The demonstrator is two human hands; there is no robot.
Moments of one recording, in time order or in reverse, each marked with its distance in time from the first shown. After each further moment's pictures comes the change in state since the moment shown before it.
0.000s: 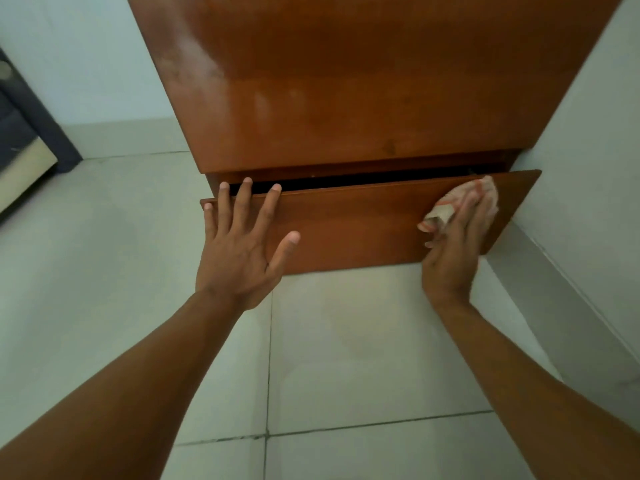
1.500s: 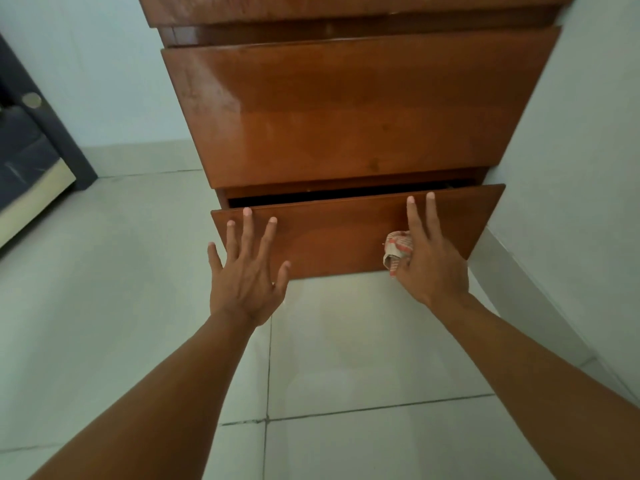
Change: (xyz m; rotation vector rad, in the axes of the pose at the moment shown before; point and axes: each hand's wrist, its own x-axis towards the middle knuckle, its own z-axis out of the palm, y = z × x) left_hand -0.030 0.013 0.007 0.095 -0.077 -0.112; right_hand 0.007 -0.049 -0.058 -0.451 -0.492 -0.144
